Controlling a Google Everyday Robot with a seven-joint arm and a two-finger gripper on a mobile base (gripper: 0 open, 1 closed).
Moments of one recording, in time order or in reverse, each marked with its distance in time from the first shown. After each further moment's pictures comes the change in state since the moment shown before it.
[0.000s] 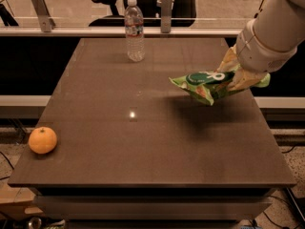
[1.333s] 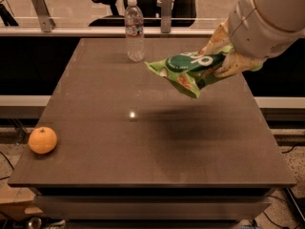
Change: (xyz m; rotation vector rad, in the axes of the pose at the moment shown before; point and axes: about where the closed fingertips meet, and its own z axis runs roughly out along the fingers) arm -0.068 -0.002 -0.075 0.137 -0.026 -0.092
